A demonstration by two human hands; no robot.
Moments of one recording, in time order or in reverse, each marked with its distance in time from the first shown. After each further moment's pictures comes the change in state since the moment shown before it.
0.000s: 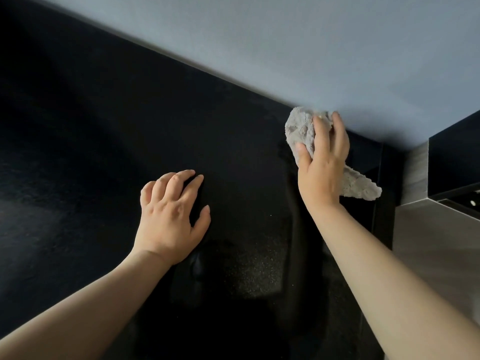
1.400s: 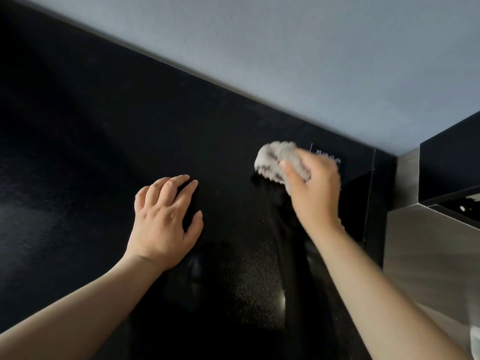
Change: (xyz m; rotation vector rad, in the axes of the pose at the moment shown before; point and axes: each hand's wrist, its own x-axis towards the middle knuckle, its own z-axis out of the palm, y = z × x) left_hand 0.010 -0.004 -0.002 -0.011 -0.016 0.005; right_hand -0.006 -0.026 -0.030 0.319 -0.106 0.057
